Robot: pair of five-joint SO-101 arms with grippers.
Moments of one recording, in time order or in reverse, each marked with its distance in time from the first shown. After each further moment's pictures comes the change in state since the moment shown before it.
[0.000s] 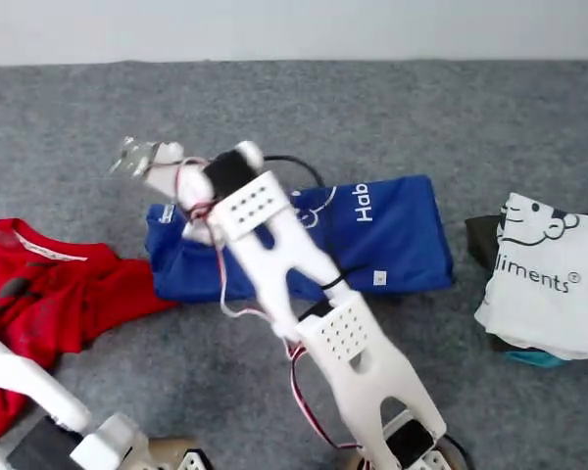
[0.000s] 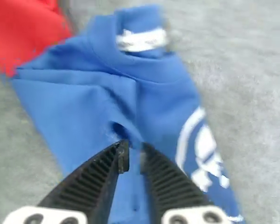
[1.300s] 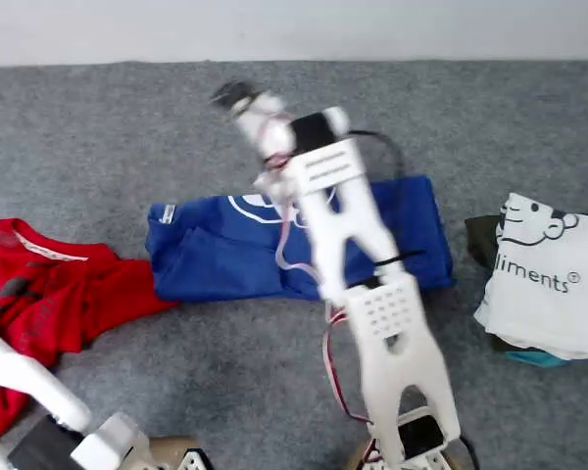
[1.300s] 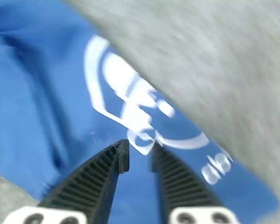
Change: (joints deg) left arm 1.0 0.0 0.0 0.6 -0.2; right arm 21.0 -3.7 4.5 0.0 -8.6
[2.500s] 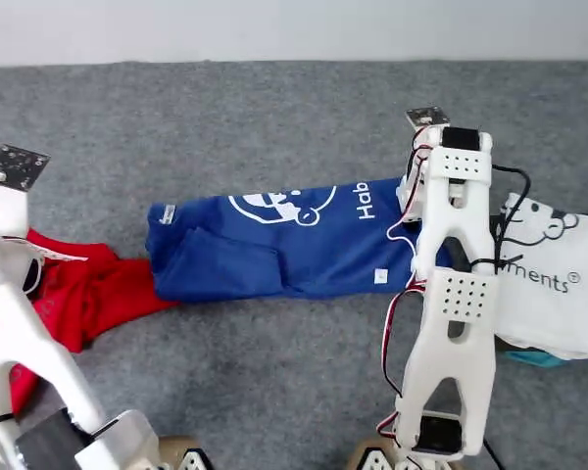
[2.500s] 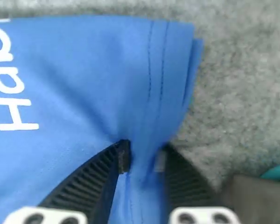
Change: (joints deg) left arm 15.6 0.0 0.0 1.1 -2.7; right arm 26.3 8.8 14.6 -5.4 -9.6
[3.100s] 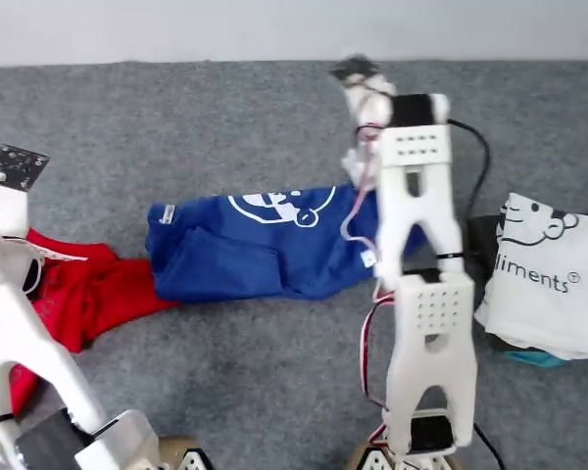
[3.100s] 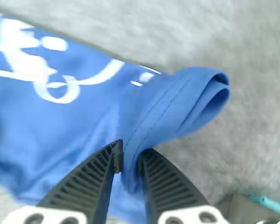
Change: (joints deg) left arm 0.0 0.0 0.0 0.0 0.0; right arm -15.6 -16.5 -4.4 5.5 7.9
